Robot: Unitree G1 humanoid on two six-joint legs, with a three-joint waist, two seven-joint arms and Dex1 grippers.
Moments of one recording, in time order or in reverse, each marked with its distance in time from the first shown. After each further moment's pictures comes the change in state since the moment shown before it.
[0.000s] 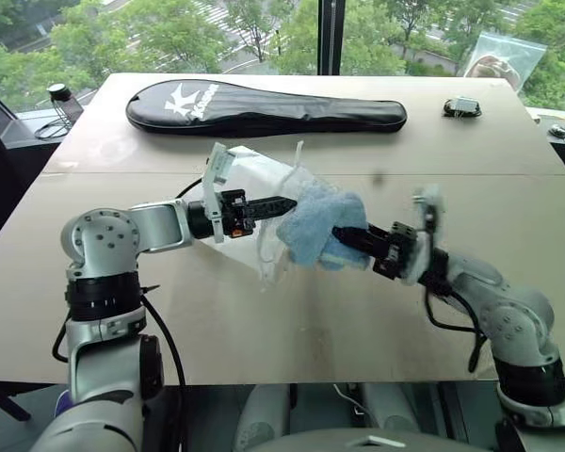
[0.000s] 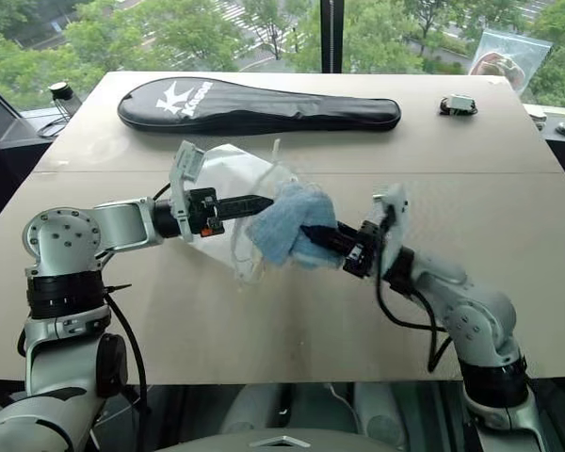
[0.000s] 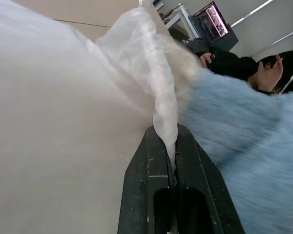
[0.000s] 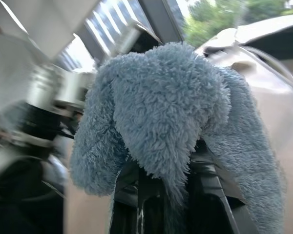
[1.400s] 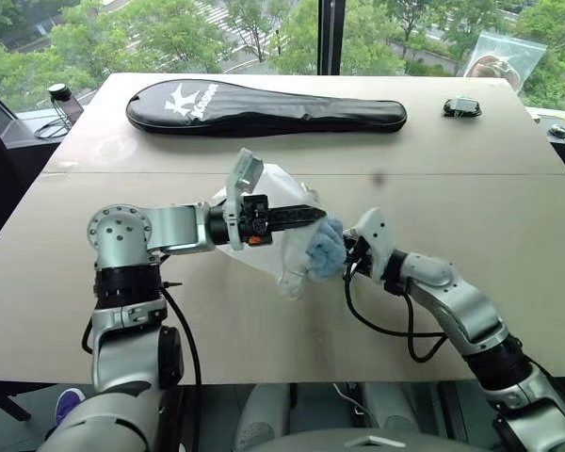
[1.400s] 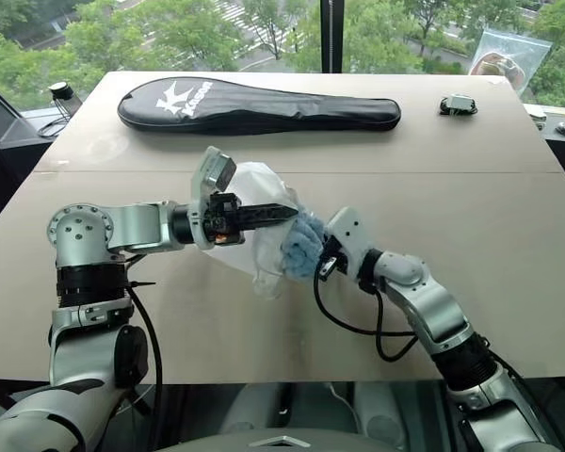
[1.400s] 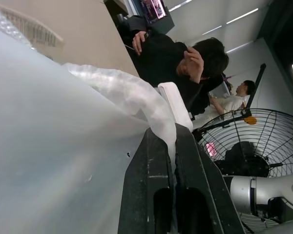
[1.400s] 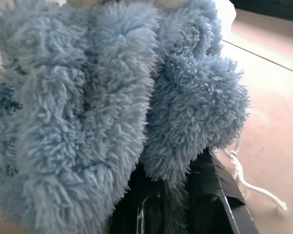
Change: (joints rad) left arm -0.051 -0.099 -0.012 0.090 -0.380 0.130 0.232; right arm -0.120 -0.073 0.421 0.288 -0.819 -0.389 -0.002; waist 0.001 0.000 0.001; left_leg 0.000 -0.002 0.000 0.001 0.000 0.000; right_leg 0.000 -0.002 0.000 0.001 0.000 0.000
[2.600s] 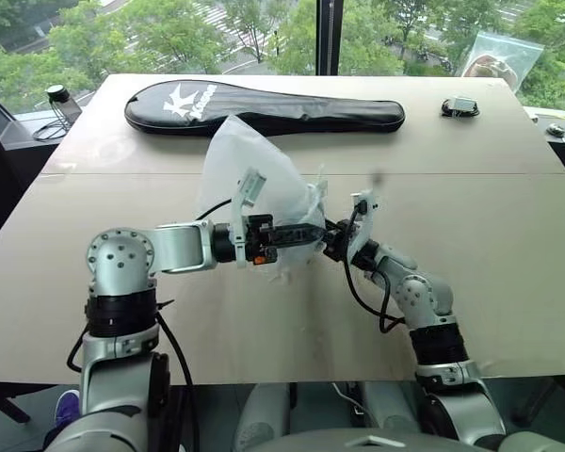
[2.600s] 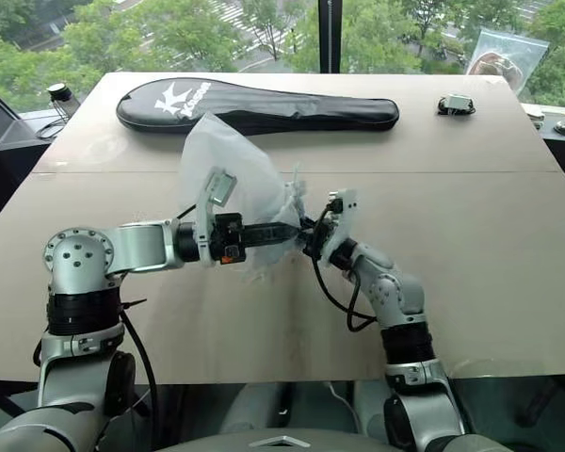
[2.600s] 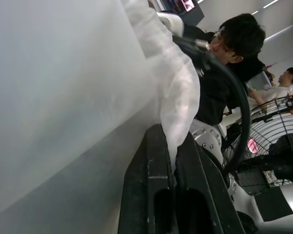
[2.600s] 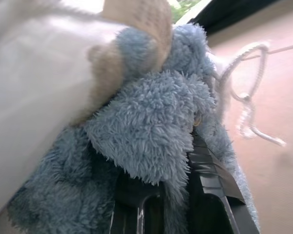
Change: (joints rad) left arm 0.172 0.051 -0.118 -0.248 0.033 -0.087 0.018; right arm -0.100 0.497 -0.416 0.320 0.353 0.260 -0.058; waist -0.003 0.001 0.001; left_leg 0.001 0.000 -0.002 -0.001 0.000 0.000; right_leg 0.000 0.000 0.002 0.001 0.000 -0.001
